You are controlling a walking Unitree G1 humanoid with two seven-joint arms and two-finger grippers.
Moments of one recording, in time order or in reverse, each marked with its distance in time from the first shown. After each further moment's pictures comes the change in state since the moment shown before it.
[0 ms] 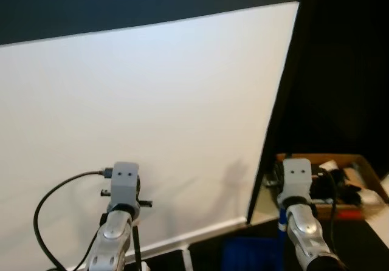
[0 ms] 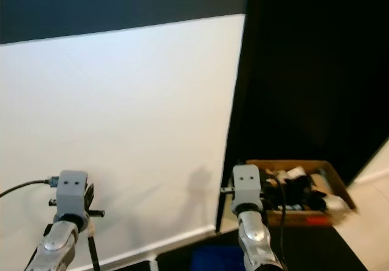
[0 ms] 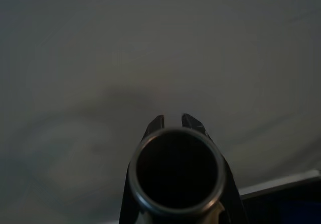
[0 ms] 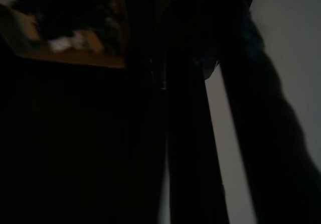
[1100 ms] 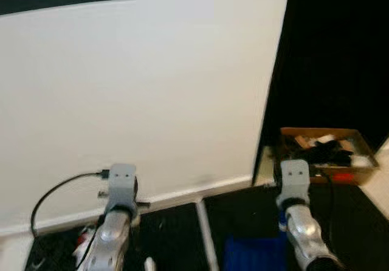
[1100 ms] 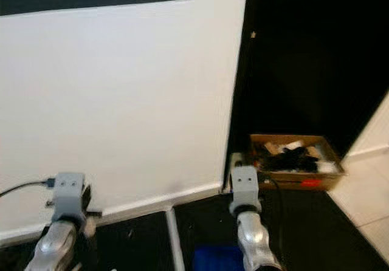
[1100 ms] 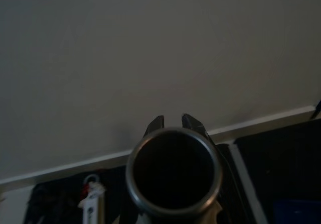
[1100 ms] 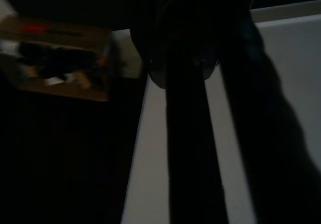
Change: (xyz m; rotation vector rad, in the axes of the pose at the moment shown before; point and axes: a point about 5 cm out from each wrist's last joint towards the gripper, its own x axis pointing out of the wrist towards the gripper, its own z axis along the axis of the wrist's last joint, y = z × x) left arm -0.004 0.000 -0.006 -0.001 0.025 0.000; right arm -0.003 0.008 -0.003 0.023 0.010 0.011
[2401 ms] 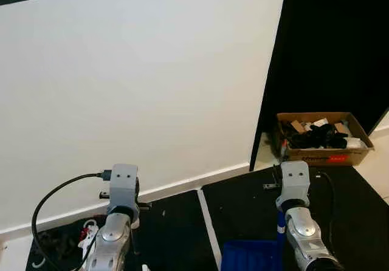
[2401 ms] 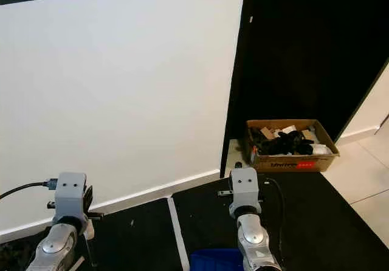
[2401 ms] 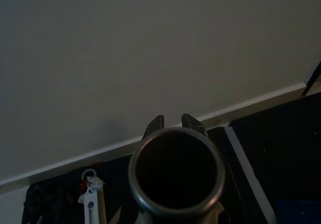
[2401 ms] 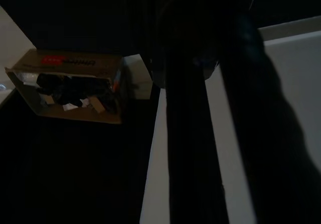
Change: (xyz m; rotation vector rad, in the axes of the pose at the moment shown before) left arm 0.002 -0.002 0.005 0.002 -0.012 -0.006; right arm 0.000 -0.007 -0.001 -0.025 0.007 -0.011
